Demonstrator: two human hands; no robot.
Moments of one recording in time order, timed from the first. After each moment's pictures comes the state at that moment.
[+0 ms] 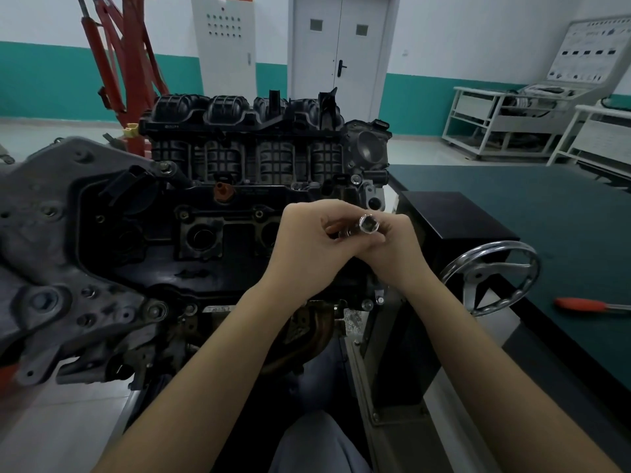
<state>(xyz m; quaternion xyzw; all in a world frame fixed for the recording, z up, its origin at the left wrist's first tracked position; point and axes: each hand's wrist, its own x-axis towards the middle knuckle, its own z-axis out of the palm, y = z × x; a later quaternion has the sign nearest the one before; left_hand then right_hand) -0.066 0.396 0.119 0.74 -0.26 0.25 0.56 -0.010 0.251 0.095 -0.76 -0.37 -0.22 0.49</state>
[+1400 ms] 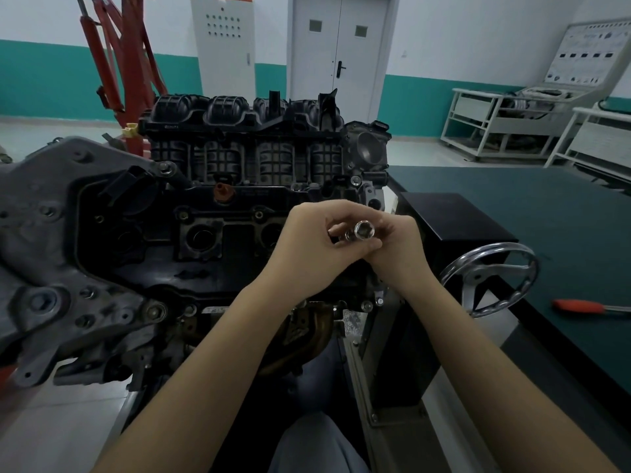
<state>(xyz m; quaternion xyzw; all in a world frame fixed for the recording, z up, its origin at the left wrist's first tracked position) -0.065 0.401 0.121 0.75 -0.29 0.21 0.56 -0.009 0.251 0.092 -0.77 -0.34 -0.24 0.49</state>
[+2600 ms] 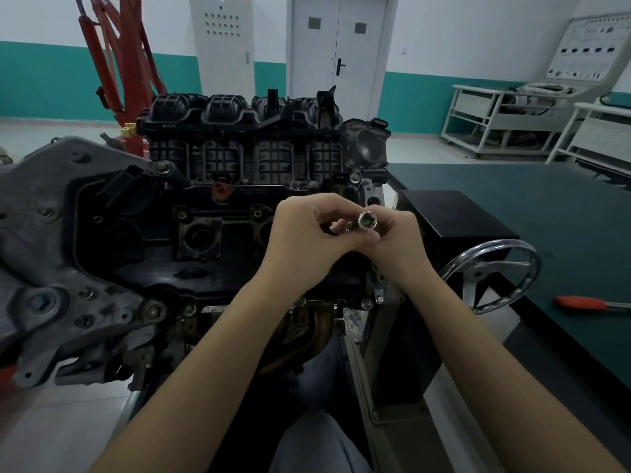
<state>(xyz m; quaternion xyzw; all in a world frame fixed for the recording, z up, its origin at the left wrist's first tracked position) -0.064 0.400 0.122 0.73 -0.25 0.24 0.58 -0.007 0.248 0.094 -0.73 -0.35 -0.18 0.56</state>
